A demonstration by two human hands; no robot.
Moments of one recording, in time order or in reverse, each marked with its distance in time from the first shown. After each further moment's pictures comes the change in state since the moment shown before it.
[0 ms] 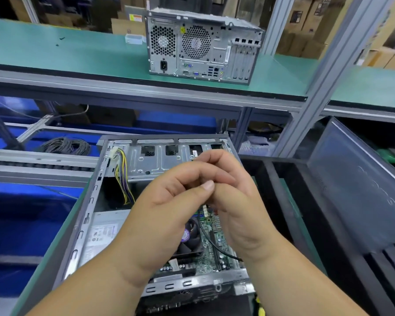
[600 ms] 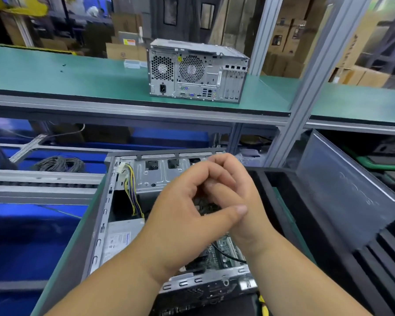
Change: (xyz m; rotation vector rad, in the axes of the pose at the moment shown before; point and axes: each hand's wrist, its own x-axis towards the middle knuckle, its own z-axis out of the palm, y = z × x) left_hand -0.015 0.037 0.009 0.312 0.003 0.094; right_hand -0.005 -0.016 0.019 -0.151 0.097 -0.075
